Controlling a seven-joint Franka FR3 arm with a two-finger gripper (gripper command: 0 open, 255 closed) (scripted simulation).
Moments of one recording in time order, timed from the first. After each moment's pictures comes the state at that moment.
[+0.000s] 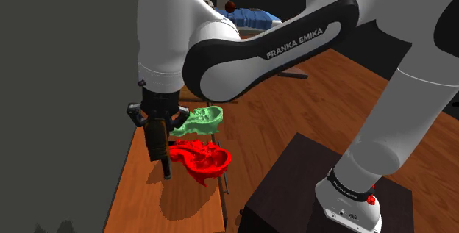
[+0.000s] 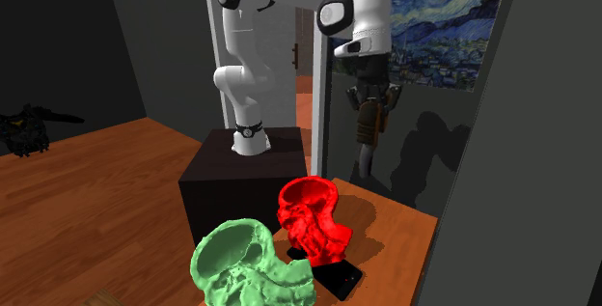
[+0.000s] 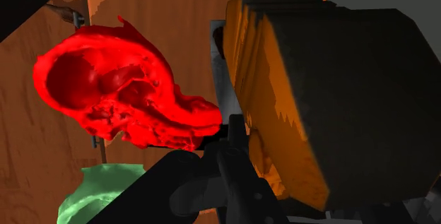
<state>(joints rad) -0.14 0.06 0.88 -1.96 -0.16 2.20 1.48</state>
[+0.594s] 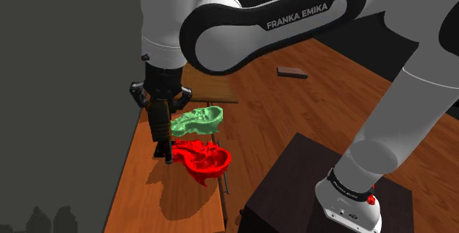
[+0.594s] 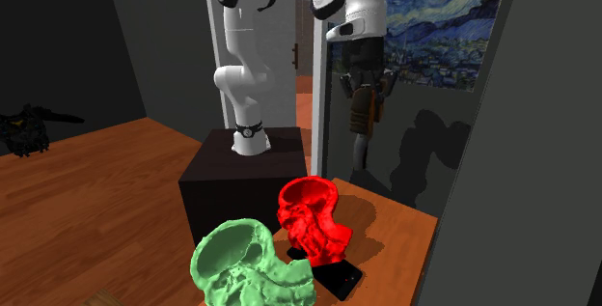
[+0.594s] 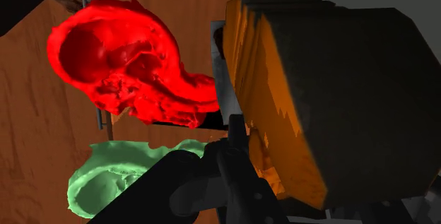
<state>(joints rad) -0.18 0.01 0.85 -1.90 -0.09 2.12 1.39</state>
